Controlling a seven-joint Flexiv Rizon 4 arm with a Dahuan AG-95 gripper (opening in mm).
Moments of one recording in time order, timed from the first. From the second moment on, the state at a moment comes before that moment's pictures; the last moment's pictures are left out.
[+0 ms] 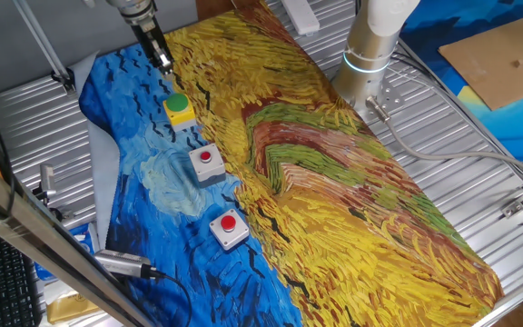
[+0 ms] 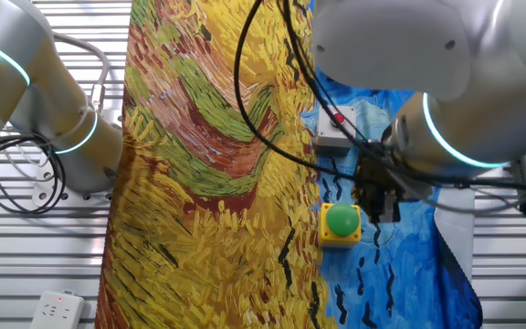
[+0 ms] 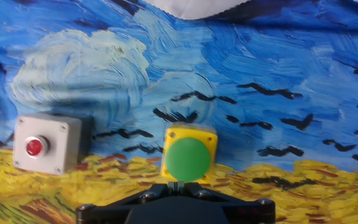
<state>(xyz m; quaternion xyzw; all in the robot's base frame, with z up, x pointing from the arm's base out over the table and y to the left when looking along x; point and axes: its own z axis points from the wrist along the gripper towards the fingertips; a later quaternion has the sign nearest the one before) 0.504 -0.157 0.194 0.04 -1.00 -0.05 0.05</state>
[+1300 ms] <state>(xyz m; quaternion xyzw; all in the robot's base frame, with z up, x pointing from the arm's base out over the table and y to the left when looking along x) 0.492 -0.156 0.131 0.04 -1.00 -0.05 0.03</state>
